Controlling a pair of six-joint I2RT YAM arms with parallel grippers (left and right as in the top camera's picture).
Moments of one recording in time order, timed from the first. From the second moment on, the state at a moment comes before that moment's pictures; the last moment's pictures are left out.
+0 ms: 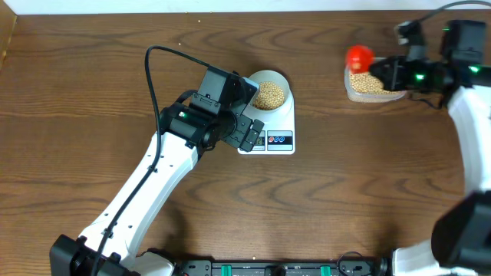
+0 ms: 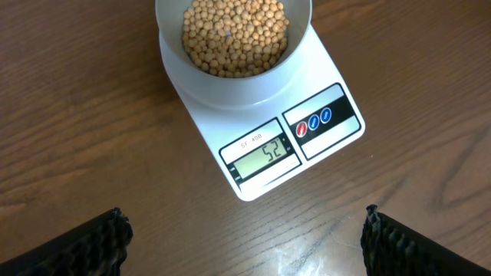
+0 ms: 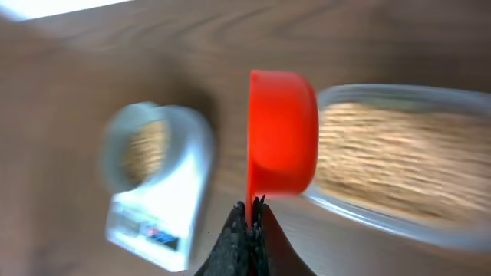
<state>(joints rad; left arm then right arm) -0.46 1.47 1.26 -0.84 0.10 0.06 -0.17 1.66 1.46 -0.74 -0.61 -0.08</state>
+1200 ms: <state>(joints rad) -0.46 1.47 1.26 -0.84 0.10 0.06 0.17 1.65 1.46 -0.66 -0.17 -0.10</state>
